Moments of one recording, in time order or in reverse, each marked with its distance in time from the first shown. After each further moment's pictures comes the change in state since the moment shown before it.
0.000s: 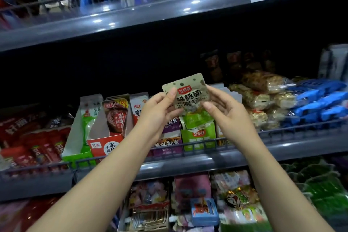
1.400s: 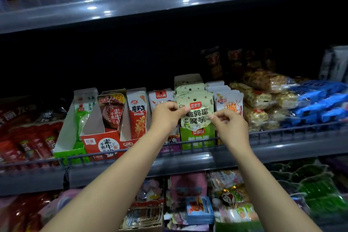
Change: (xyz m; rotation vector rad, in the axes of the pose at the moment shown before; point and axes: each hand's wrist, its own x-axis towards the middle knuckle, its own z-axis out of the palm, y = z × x) left_hand 0.023 -0.040 0.005 0.600 0.175 -0.002; right_hand 0.000 0.055 0.004 -0.406 0.282 0.277
